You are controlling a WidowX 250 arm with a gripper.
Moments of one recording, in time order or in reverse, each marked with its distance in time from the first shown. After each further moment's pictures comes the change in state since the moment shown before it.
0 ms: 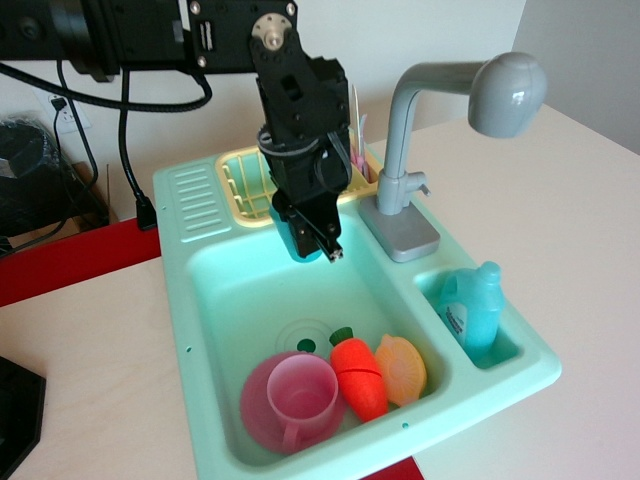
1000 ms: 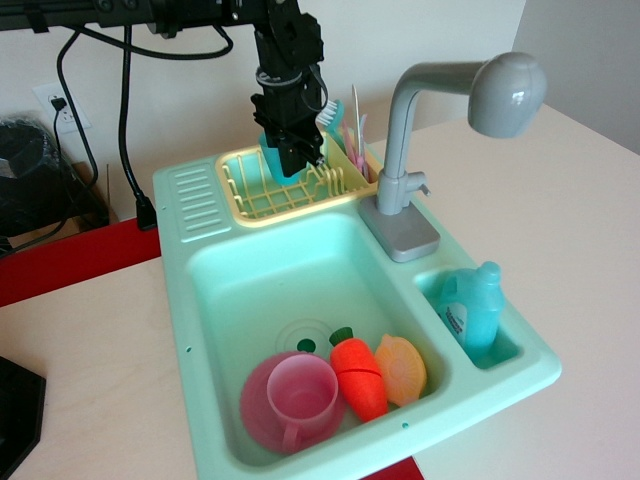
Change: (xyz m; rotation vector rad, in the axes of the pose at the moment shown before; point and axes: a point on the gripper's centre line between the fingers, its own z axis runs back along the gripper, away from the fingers) arm 0.039 0.106 -0.022 0.061 0.026 0.192
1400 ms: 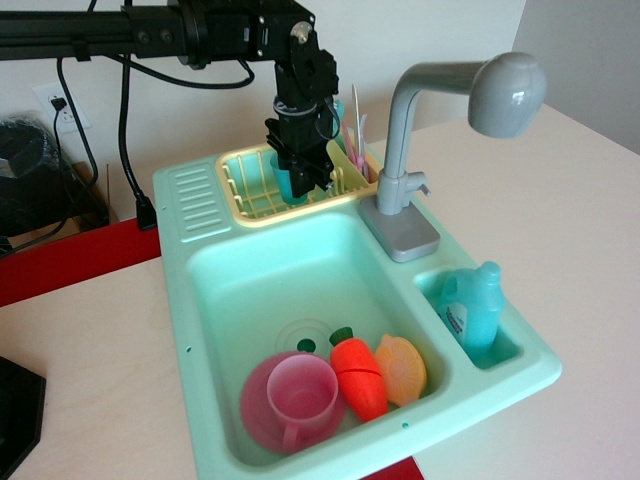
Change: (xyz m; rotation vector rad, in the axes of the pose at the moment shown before) arm 0.002 -0.005 -0.027 0.010 0.047 -0.014
